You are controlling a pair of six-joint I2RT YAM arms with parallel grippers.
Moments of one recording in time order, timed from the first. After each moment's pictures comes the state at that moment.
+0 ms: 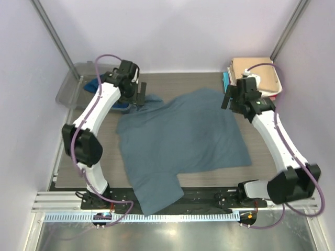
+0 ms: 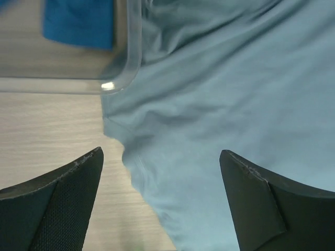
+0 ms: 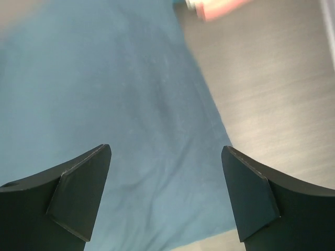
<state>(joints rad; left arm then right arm) -0.34 1.87 1.83 -1.07 -0.14 -0.18 0.18 1.37 1.27 -0.76 0.31 0.36</state>
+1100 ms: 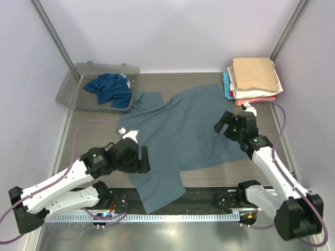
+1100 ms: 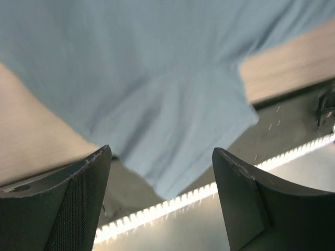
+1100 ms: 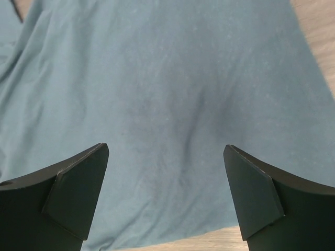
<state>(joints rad) -0.94 0.88 0.85 -0.93 -0.13 -0.80 0.18 1.01 0.69 -0.38 0.06 0.56</state>
